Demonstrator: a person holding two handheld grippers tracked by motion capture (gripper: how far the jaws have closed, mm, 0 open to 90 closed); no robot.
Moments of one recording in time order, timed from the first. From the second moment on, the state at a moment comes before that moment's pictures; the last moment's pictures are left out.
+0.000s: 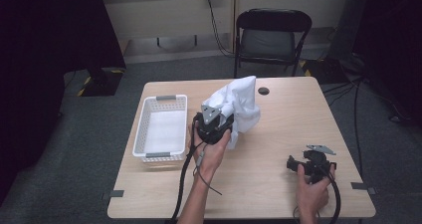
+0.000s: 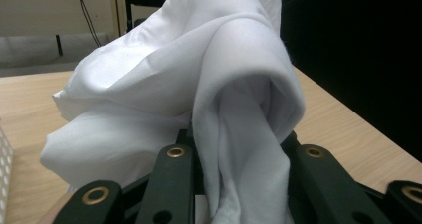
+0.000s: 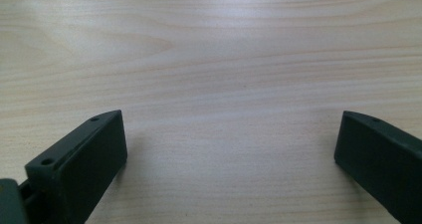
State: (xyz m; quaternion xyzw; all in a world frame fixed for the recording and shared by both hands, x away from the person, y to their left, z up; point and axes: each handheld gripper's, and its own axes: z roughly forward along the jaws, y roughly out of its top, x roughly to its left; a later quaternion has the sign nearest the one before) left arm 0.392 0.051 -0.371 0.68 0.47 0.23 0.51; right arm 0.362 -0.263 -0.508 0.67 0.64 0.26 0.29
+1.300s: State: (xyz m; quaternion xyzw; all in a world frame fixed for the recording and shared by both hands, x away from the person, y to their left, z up) left arm 0.420 0.006 -0.447 0.74 0.48 0.16 0.44; right arm 0.361 -0.263 -0.508 0.67 0.64 0.26 0.28
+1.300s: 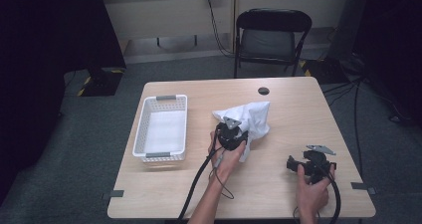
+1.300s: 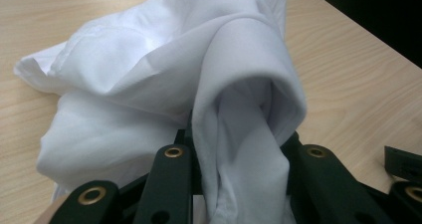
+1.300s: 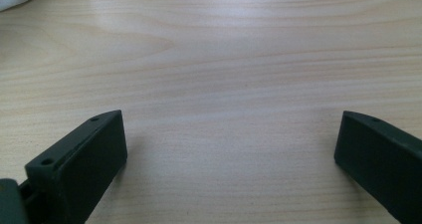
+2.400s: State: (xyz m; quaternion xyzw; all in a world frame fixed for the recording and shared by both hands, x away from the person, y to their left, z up) left arm 0.440 -0.002 -0.465 0.75 0.50 0.13 0.42; right arm 0.361 -0.263 -0.508 0.67 0.64 0.26 0.28
